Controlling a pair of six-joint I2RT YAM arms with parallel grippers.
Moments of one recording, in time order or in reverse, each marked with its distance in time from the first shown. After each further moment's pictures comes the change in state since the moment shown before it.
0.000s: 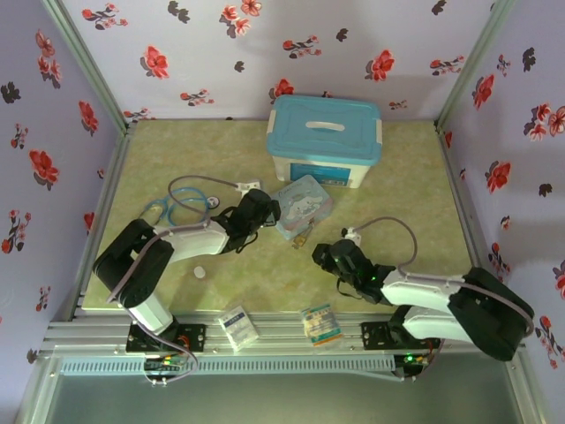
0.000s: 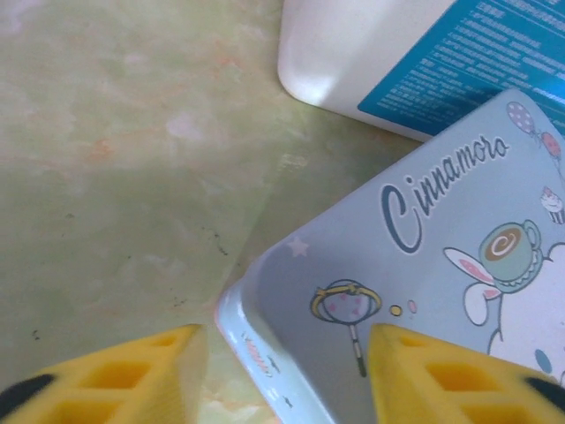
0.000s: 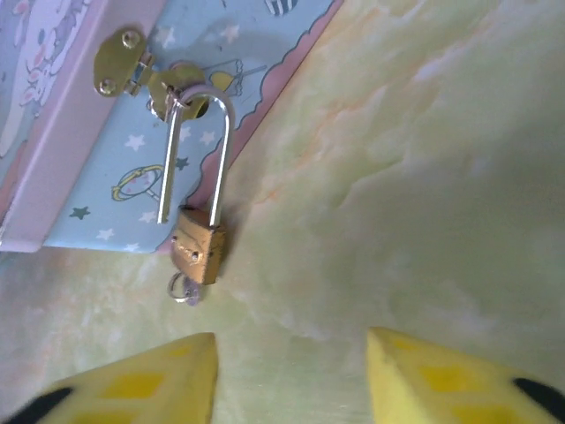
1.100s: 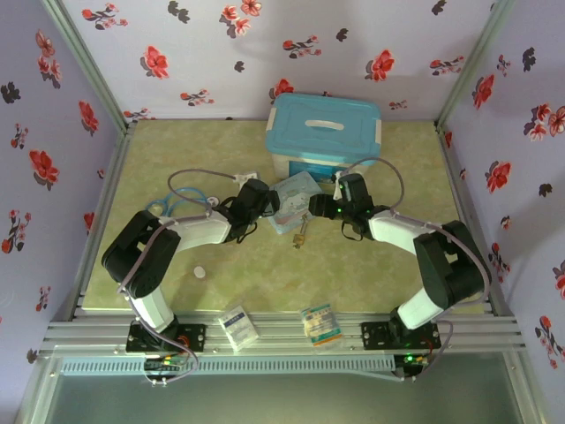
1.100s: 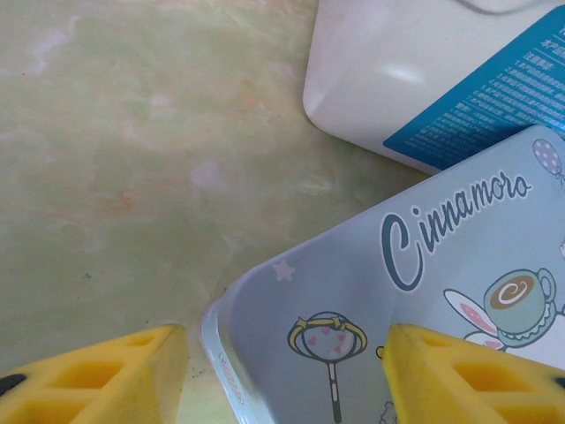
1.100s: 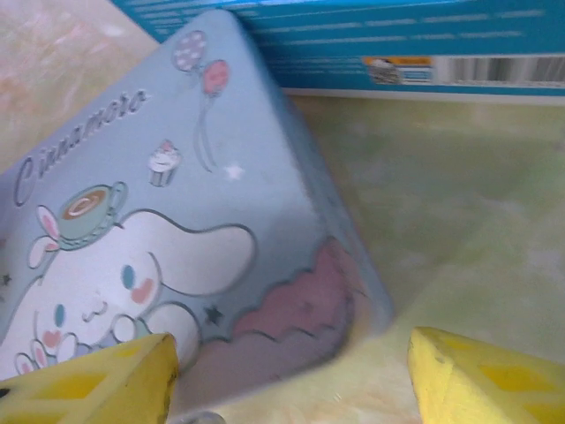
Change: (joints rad) left arm 0.055 0.081 0.077 0.008 0.022 -0.001; right arm -0.407 0.418 0.515 -0.114 -0.381 -0.614
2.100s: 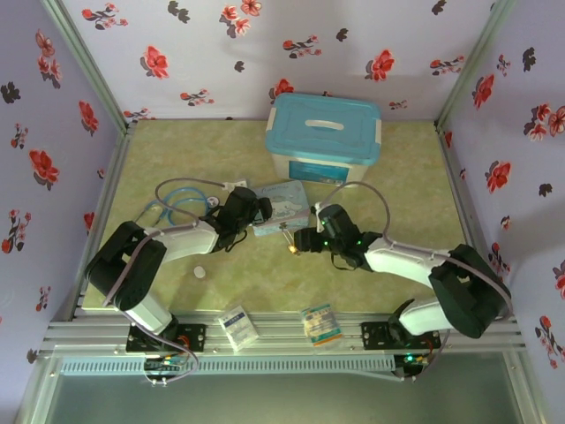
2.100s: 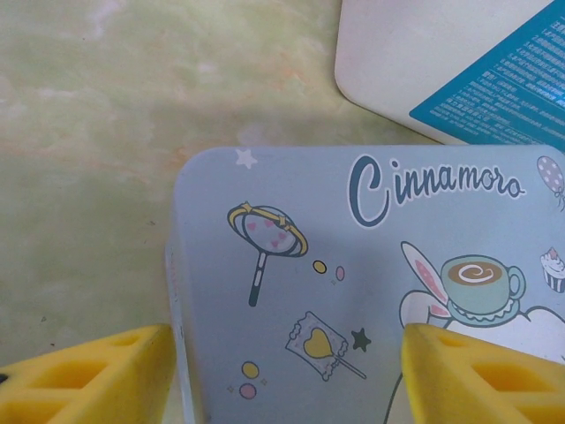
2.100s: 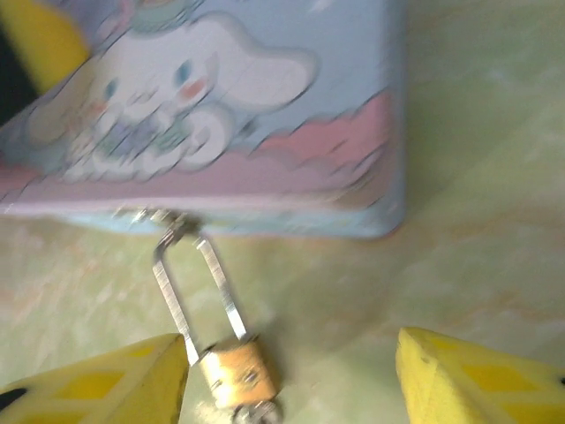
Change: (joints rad) left arm 0.029 -0.119 -0.145 0.031 0.041 0.005; right arm 0.304 -0.198 -0.207 -0.038 0.099 0.068
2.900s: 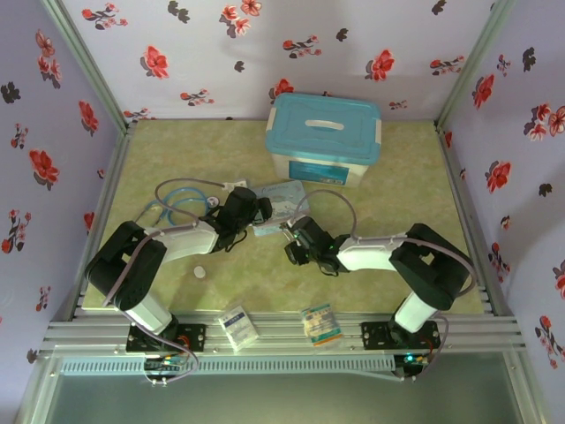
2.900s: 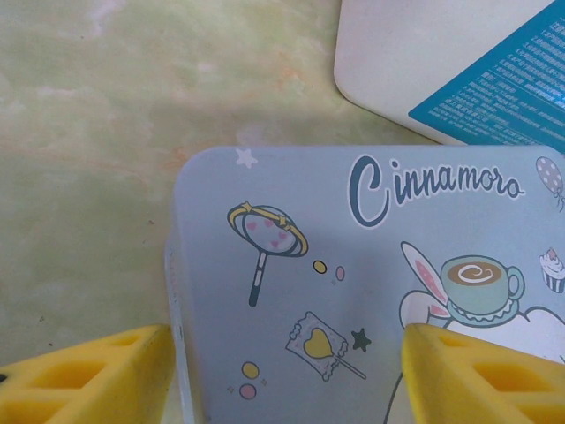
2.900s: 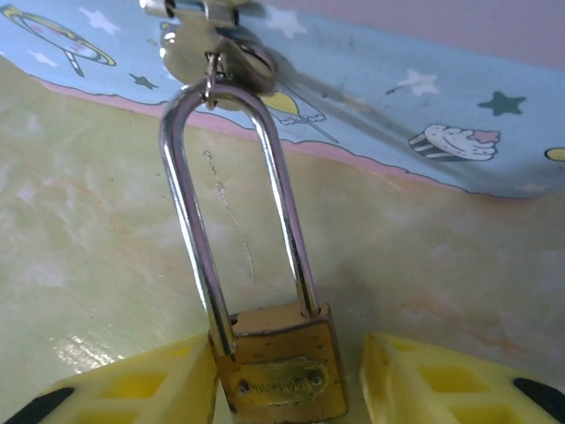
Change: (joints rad) left arm 0.002 0.000 -0.003 0.006 0.005 -0.002; right arm 0.160 0.253 0.108 -0.006 0.221 -0.214
